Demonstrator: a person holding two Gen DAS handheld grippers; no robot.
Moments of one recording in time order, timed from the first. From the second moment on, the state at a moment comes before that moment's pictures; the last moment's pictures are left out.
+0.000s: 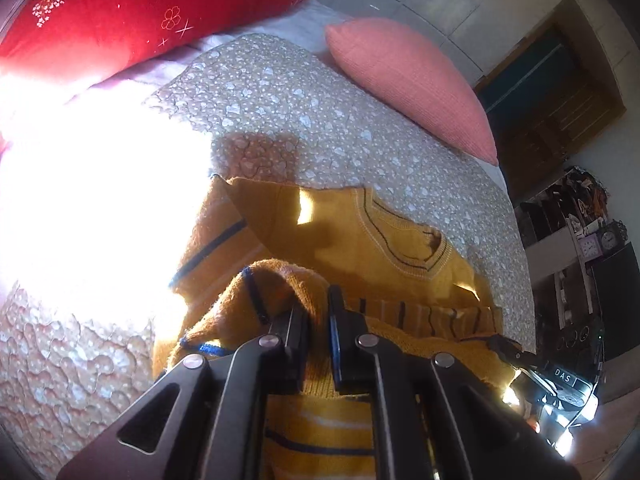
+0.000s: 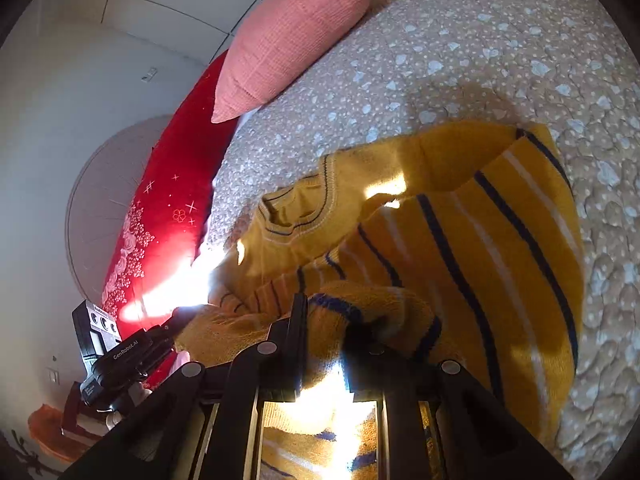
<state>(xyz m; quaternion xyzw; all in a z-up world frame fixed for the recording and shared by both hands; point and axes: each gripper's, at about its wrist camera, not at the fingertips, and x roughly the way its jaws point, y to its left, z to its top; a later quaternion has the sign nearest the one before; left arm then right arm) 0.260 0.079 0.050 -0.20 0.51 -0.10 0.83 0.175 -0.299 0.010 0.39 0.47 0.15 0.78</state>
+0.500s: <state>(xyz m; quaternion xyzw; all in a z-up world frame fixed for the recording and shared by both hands) 0.299 0.126 0.034 -0.33 0.49 -0.12 0.80 0.226 -0.355 -0.025 0.56 0.39 0.14 0.72</state>
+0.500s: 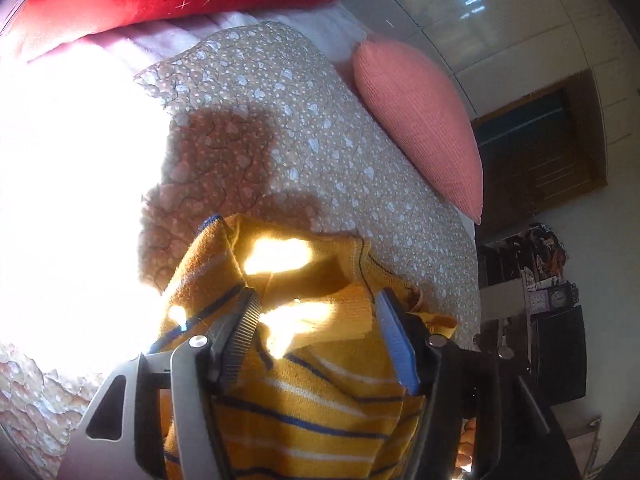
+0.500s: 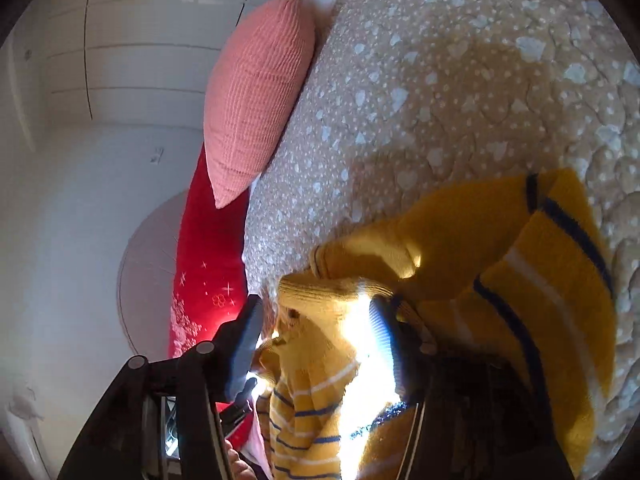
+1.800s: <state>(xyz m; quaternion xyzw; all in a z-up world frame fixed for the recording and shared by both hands) 0.160 0.118 0.015 -0.02 0.49 -0.01 0.87 0.342 -0.004 0.001 0.01 0.55 0.17 0.82</state>
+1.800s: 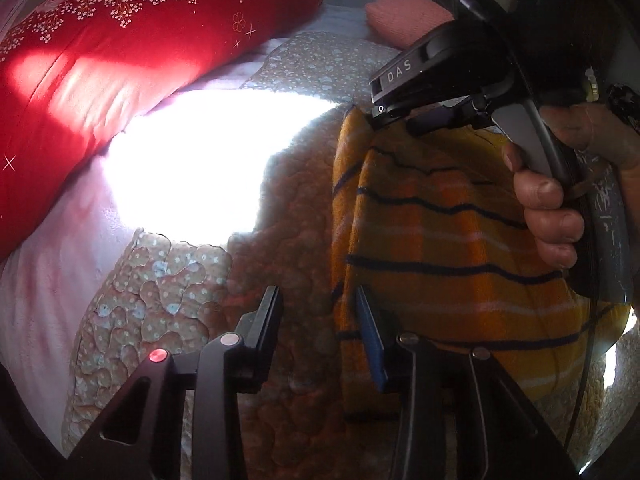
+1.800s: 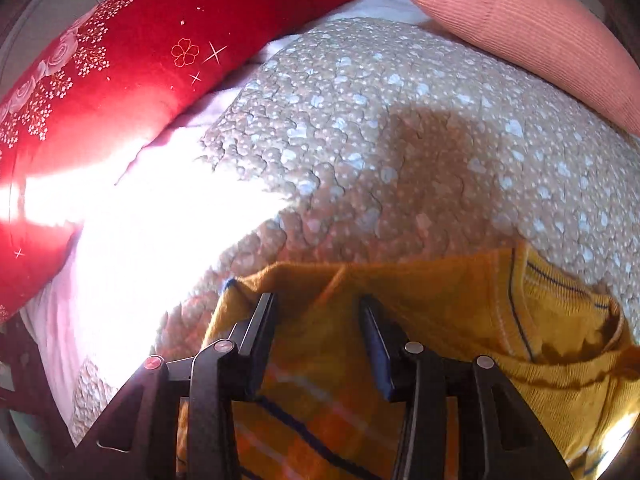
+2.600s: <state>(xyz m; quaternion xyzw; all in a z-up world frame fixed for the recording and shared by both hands) 0.017 0.114 0.081 -0.09 0.46 -0.02 0.88 0.228 -0.290 0.032 -0.05 0.52 -0.15 0.84</state>
